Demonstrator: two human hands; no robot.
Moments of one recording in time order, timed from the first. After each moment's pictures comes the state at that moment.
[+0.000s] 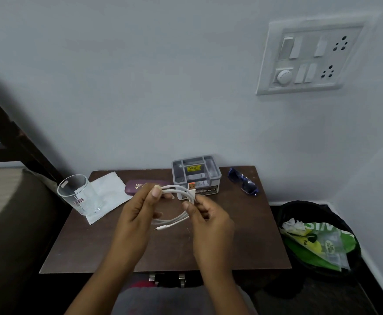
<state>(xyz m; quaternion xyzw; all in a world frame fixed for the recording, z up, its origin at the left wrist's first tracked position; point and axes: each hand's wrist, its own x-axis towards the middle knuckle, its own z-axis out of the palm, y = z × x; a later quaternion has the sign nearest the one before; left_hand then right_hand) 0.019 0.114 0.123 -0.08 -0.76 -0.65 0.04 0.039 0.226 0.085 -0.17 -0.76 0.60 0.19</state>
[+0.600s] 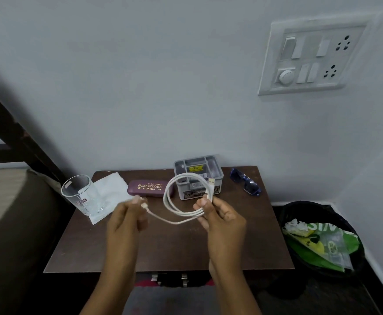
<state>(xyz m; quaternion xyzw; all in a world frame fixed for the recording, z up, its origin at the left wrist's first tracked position) 0.023 0.103 0.102 0.13 -0.67 -0.73 0.07 0.040 0.236 0.090 -0.24 -0.51 0.81 0.14</state>
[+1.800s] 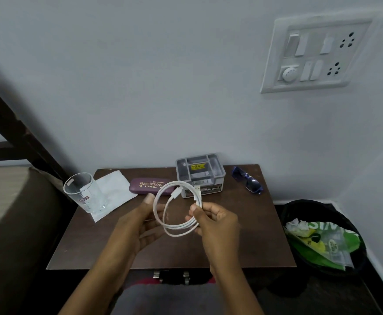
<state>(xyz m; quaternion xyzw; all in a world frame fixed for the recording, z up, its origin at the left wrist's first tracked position) 0.022 0.091 0.111 0.11 -0.66 -0.73 -0.15 0.042 0.231 0.087 -0.23 -0.63 0.74 0.08</state>
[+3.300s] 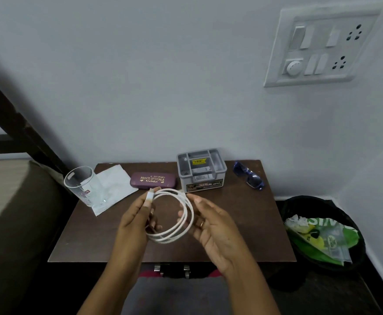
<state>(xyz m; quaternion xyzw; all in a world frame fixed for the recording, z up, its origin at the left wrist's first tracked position) 0.029 0.100 0.092 0.10 -0.64 -0.76 -0.01 0.040 0.241 0.081 -0.14 -0.41 0.89 -0.11</state>
